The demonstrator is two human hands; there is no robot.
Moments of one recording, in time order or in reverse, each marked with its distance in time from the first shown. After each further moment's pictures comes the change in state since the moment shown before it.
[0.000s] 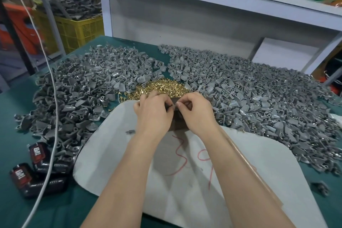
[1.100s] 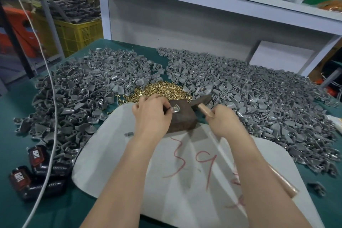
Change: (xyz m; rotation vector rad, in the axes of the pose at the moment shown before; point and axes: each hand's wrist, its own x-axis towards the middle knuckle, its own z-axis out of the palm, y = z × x) left_hand -0.002 0.004 -0.005 -0.011 -0.030 0.003; right_hand 0.000 0.030 -0.052 -0.460 -0.209 0.411
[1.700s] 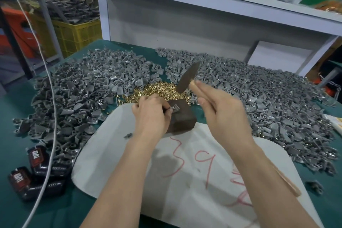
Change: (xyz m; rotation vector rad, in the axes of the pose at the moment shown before) left_hand 0.002 0.000 0.002 0.028 0.032 0.011; right_hand -0.057 -0.016 -0.024 0.297 0.450 -0.543
